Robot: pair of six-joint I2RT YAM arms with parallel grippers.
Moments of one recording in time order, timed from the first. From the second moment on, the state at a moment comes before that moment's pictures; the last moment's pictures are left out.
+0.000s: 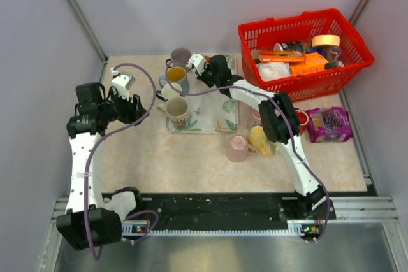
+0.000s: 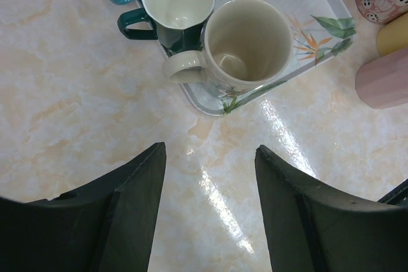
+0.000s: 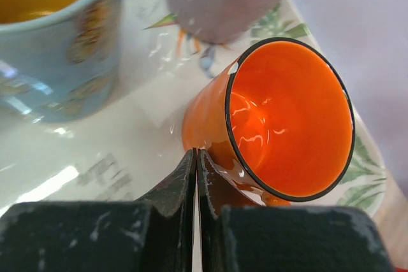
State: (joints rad) left arm 0.20 1.04 1.11 -0.76 0.67 0.34; right arm 0.59 2.40 1.93 0.02 -0.15 -0.50
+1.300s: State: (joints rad) left arm 0.20 1.04 1.13 -0.77 0.67 0.32; right arm 0.50 2.50 2.05 -0.02 -0.09 -0.63
